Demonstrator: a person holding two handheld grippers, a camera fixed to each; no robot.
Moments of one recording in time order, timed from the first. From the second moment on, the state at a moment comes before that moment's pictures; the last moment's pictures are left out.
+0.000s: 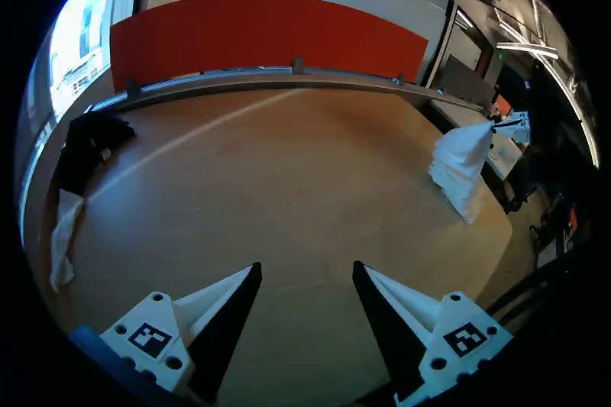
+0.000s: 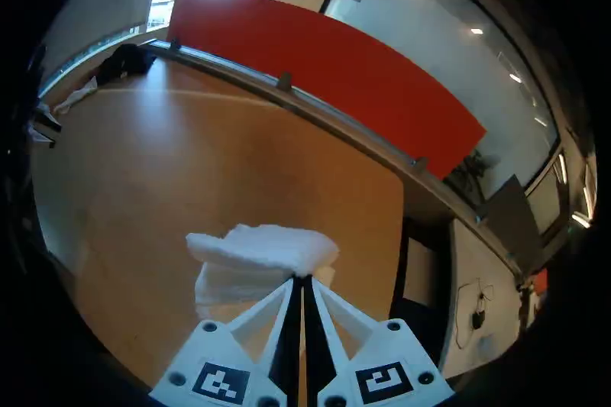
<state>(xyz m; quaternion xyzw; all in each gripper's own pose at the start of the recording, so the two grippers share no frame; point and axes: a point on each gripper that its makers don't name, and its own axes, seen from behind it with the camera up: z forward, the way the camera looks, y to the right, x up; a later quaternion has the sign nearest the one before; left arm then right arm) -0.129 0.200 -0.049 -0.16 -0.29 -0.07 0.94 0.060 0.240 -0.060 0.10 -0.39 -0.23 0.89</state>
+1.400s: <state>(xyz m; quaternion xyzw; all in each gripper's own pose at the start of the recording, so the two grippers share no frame) -0.131 0.190 -0.058 -0.14 -0.30 -0.06 0.94 -0.090 0.291 -0.136 0.03 -0.51 -0.13 0.85</state>
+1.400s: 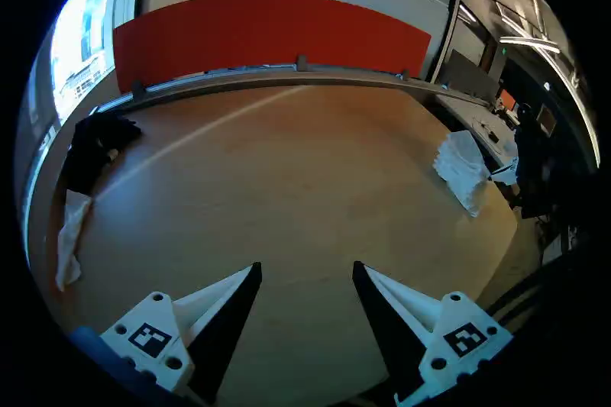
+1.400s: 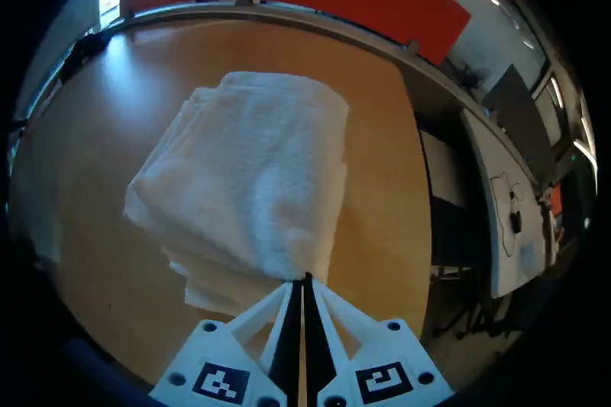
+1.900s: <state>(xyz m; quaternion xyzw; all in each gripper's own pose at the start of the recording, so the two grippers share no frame) -0.135 0.190 -0.057 -0.14 -0.31 -0.06 0.94 -0.101 0.292 -0.141 0.02 -0.53 -0.13 0.84</state>
